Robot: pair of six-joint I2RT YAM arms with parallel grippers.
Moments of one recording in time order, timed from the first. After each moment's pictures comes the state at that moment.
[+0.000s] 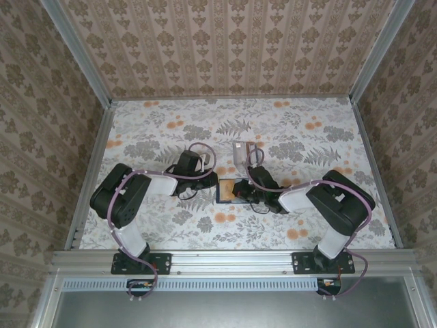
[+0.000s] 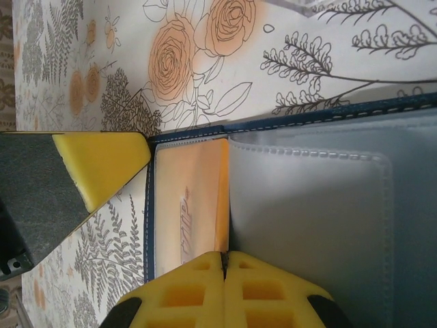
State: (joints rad) left arm -0.59 1.75 0.70 0.25 0.41 -0.66; right arm 0.68 1.70 0.56 0.46 -0.17 1.01
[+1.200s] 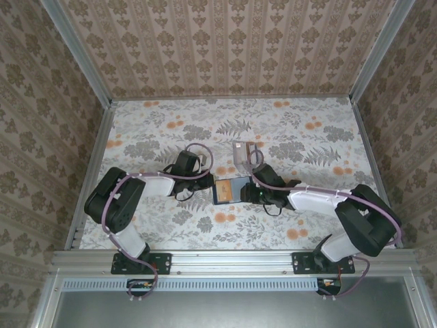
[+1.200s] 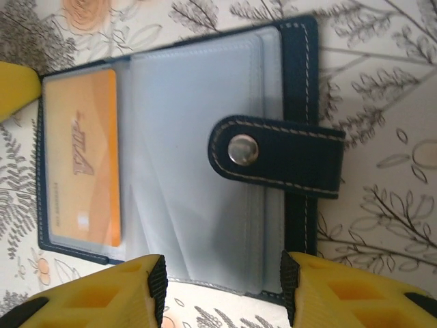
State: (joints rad) left arm -0.57 1.69 0.69 0.13 0.35 -0.63; right arm 0.66 1.47 0.65 -0.14 -0.09 0.71
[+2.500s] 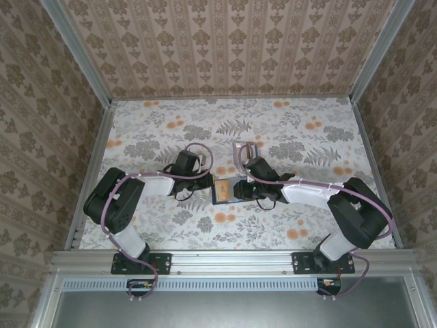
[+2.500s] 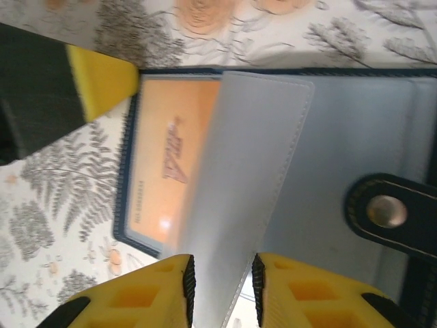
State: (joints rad) left arm -0.57 1.68 0.70 0.10 0.33 -0.60; right arm 0.67 1.55 0.74 -0.08 -0.23 0.63
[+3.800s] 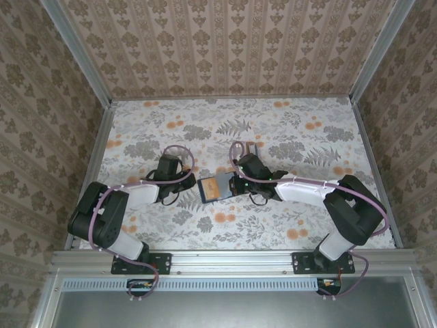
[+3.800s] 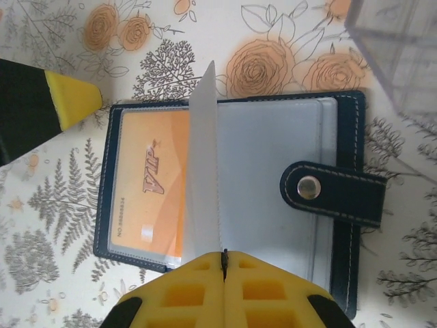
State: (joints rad) left arm -0.44 1.52 0.55 0.13 0.24 -0.63; right arm 0.74 1.59 0.85 -0.11 -0.07 0.54
